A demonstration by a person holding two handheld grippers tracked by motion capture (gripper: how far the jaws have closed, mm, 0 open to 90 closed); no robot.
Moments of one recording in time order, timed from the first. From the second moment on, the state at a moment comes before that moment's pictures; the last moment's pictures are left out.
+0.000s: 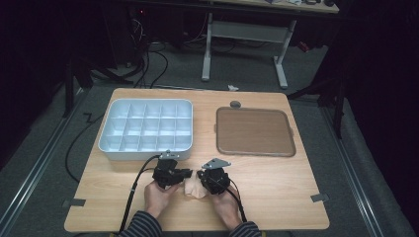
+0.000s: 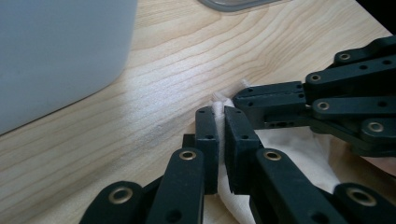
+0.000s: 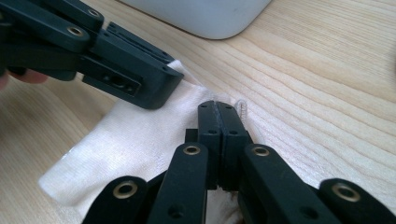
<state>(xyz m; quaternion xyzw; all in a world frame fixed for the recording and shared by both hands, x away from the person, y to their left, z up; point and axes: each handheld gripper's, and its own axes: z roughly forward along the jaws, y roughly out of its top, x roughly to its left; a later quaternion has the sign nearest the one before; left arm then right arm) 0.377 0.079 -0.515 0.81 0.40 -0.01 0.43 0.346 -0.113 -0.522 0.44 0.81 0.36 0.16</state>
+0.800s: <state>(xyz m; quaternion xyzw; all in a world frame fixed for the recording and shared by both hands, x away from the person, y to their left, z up) 0.376 0.081 -0.501 0.80 0.39 0.00 0.46 0.354 -0.104 -0.524 0.42 0.82 0.37 0.13</state>
